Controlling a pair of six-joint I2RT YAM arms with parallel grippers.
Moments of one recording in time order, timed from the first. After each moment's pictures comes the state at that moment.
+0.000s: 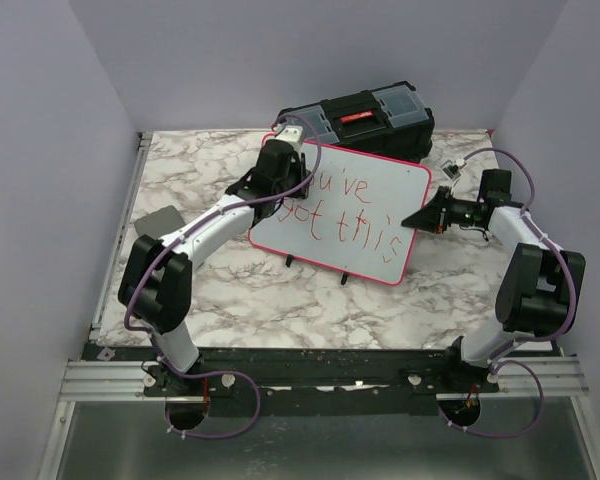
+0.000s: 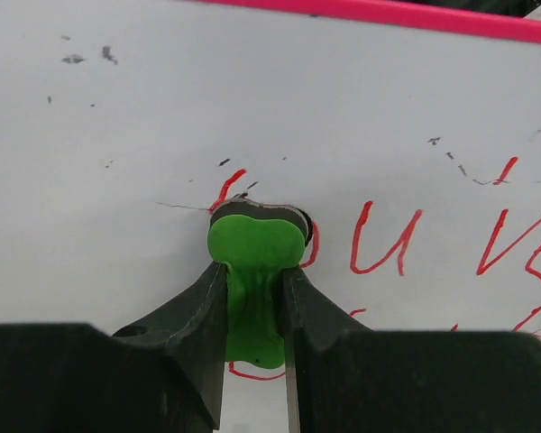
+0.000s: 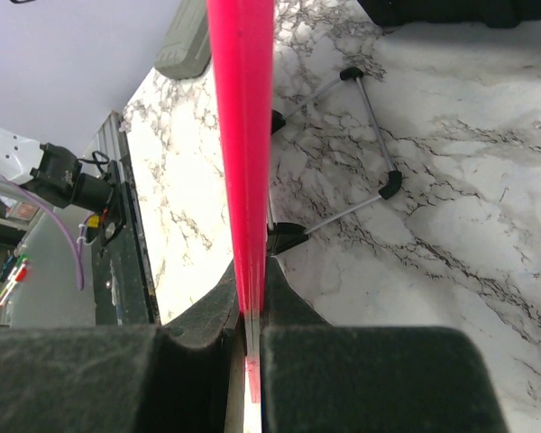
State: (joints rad) left arm -0.54 1.70 1.31 -0.07 -0.05 -0.32; right arm -0.21 1.61 1.04 -0.44 -1.34 -0.33
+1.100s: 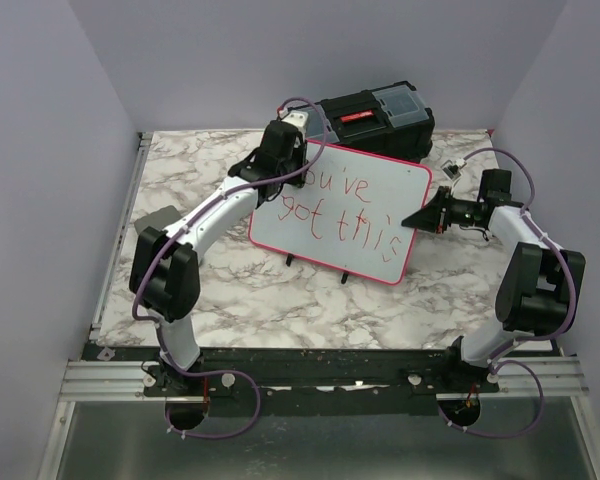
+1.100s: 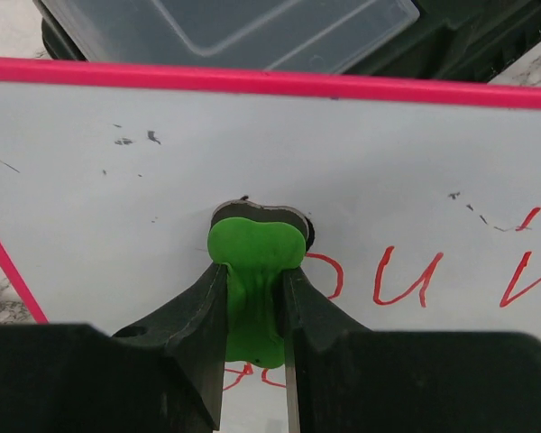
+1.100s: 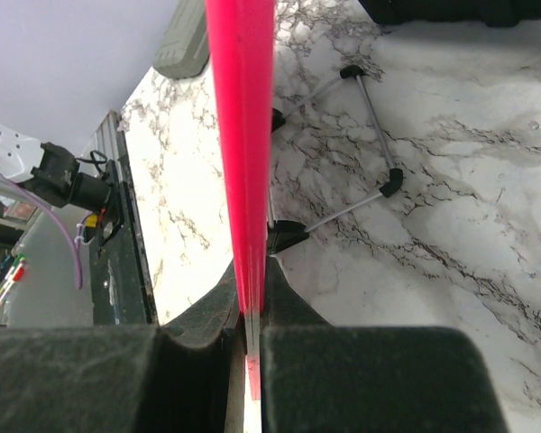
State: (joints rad) left arm -0.53 1.80 1.55 -0.28 -0.10 -0.23; right arm -0.21 1.62 1.04 -0.45 -1.34 -0.35
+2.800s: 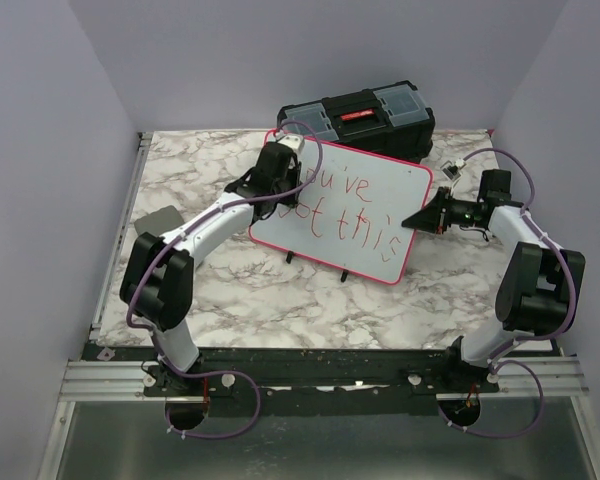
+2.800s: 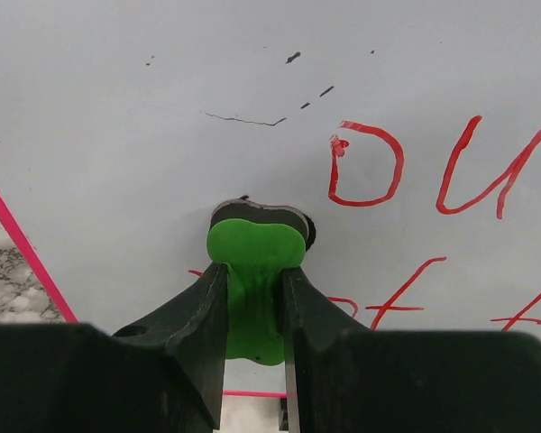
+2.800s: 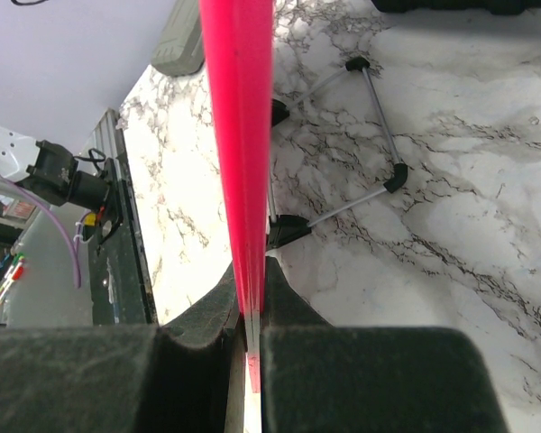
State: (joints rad) left arm -0.53 1.73 1.34 -0.20 -0.09 -0.22; right arm -0.21 1.62 1.04 -0.46 -1.33 -0.36
